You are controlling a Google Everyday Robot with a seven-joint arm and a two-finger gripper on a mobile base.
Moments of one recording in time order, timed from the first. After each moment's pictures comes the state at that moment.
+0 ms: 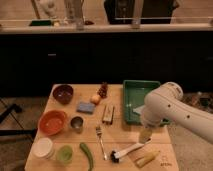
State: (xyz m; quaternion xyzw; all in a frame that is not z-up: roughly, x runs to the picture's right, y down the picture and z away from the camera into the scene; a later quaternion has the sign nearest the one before) arm 0.180 0.184 0.676 -0.31 0.00 0.13 0.94
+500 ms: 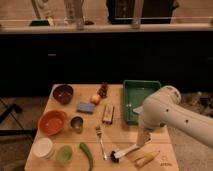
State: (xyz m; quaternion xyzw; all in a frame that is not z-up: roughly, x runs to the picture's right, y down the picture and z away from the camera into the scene) arm 0.160 0.202 0.674 -0.30 -0.01 0.12 0.95
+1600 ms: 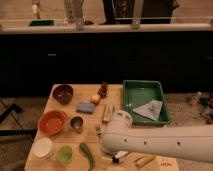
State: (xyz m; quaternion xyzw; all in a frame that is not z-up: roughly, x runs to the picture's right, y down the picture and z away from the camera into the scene) arm -0.003 0.289 0.666 -0.33 -0.06 0.11 0.94
